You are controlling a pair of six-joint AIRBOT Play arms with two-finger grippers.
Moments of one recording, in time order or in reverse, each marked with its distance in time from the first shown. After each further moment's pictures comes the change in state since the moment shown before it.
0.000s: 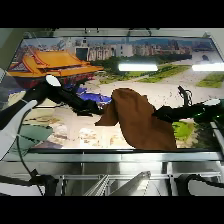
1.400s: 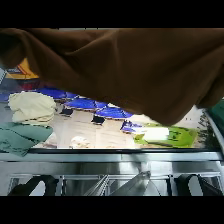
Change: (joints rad) left arm 0.418 0.808 0.390 -0.124 -0.122 0.071; right arm -0.387 0.831 0.275 0.586 0.341 -0.032
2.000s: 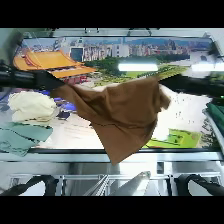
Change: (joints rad) left arm -0.034 -0.427 -0.333 -0.005 0.021 0.102; right arm 0.431 -0.567 -0.070 -0.370 -0.313 0.020
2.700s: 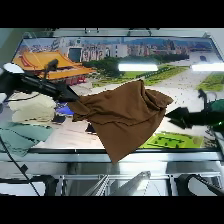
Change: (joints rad) left arm -0.138 -0.312 0.041 -0.002 -0.129 -0.085; right arm -0.258 0.043 -0.402 -0.262 0.111 0.194
